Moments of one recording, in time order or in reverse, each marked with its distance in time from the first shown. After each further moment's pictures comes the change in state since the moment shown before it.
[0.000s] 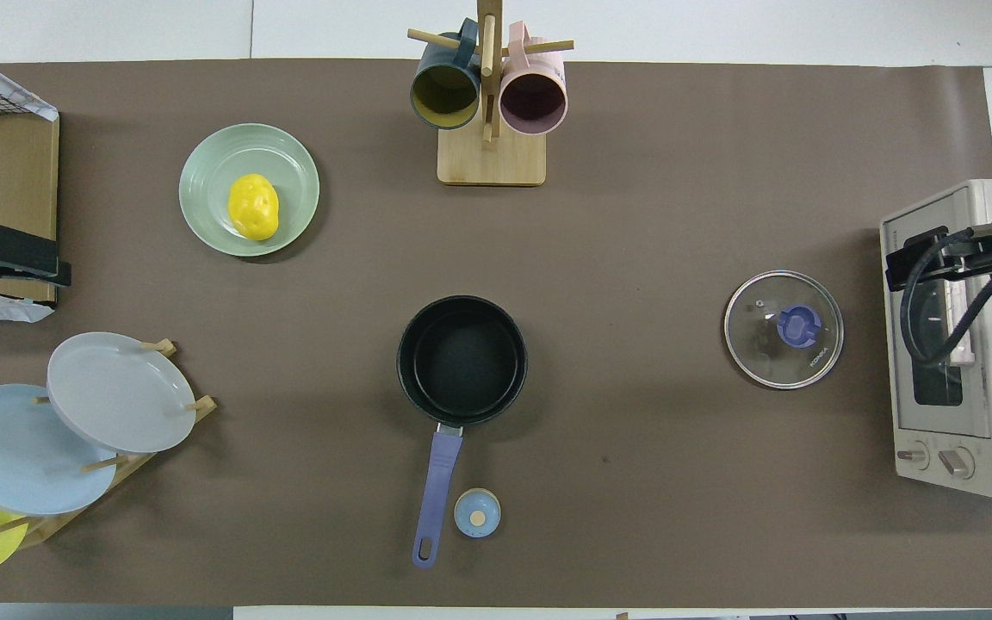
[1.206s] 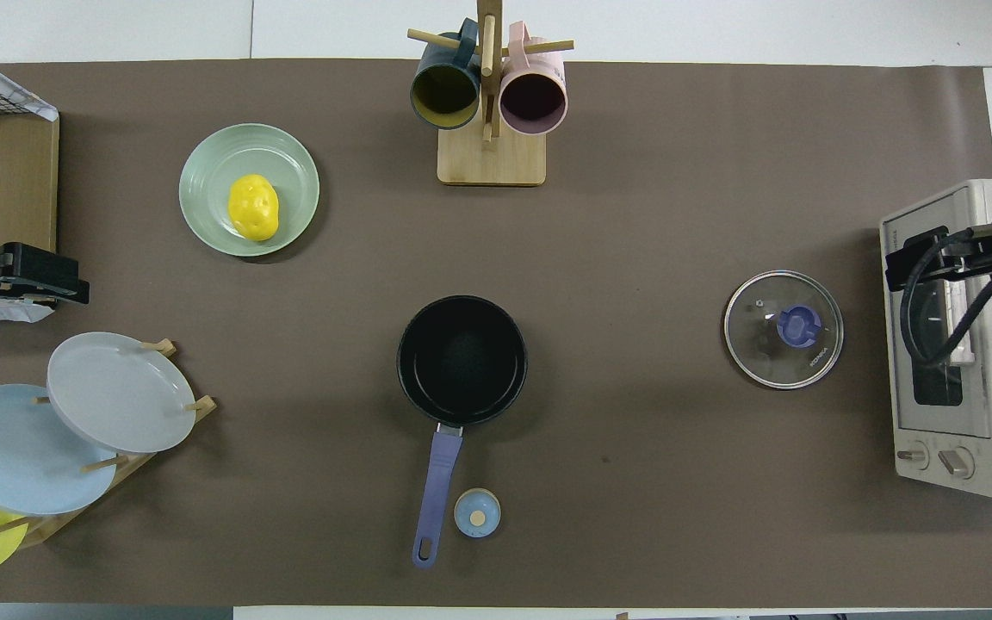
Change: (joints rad) left arm 0.089 0.002 -0.102 0.011 0.002 0.000 -0.003; right arm -0.002 0.000 -0.001 0.000 0.000 0.000 0.000
